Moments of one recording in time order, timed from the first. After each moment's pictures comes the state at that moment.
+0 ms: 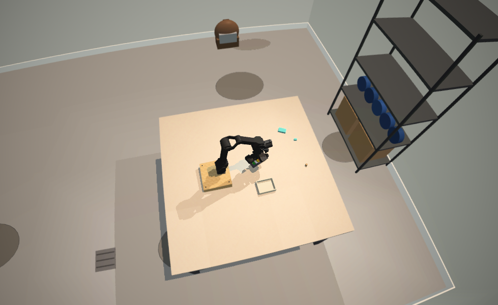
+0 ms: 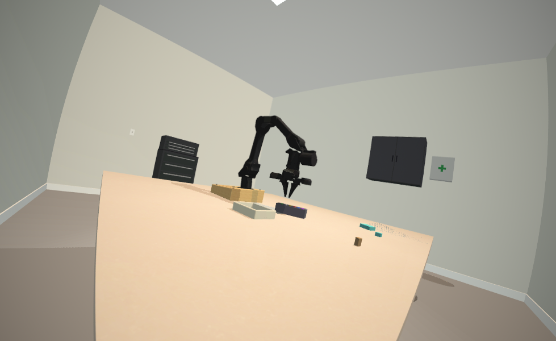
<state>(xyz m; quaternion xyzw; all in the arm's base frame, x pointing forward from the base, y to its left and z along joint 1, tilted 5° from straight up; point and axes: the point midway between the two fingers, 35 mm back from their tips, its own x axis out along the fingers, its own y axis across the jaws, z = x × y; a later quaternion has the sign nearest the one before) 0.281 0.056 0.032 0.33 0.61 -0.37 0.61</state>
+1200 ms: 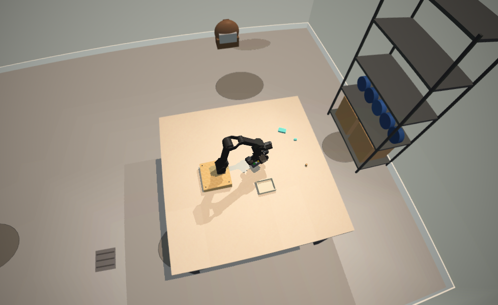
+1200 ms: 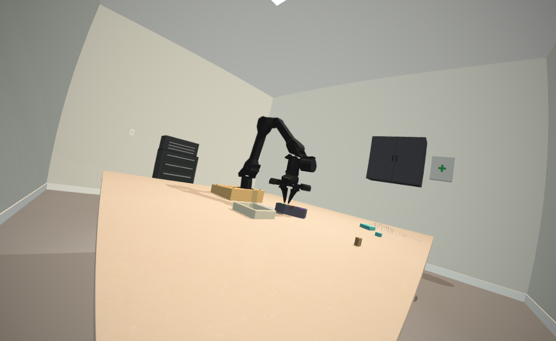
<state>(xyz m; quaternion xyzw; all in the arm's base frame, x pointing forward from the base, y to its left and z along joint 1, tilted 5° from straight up) 0.282 0.055 0.005 0.34 0.61 -0.38 0.61</state>
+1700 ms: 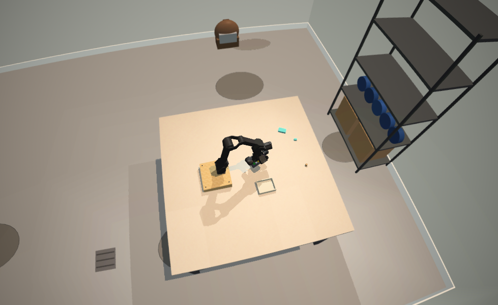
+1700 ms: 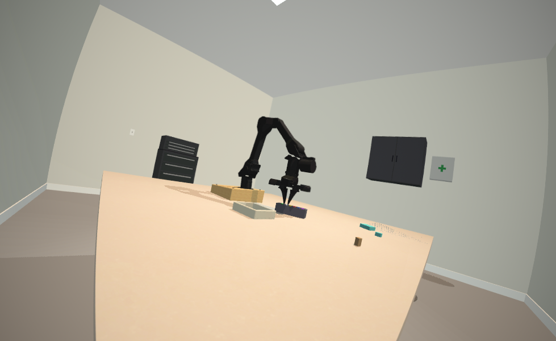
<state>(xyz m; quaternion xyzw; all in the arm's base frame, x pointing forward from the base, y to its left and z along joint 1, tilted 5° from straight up) 0.281 0.054 0.002 0.34 0.61 -0.38 0.61</state>
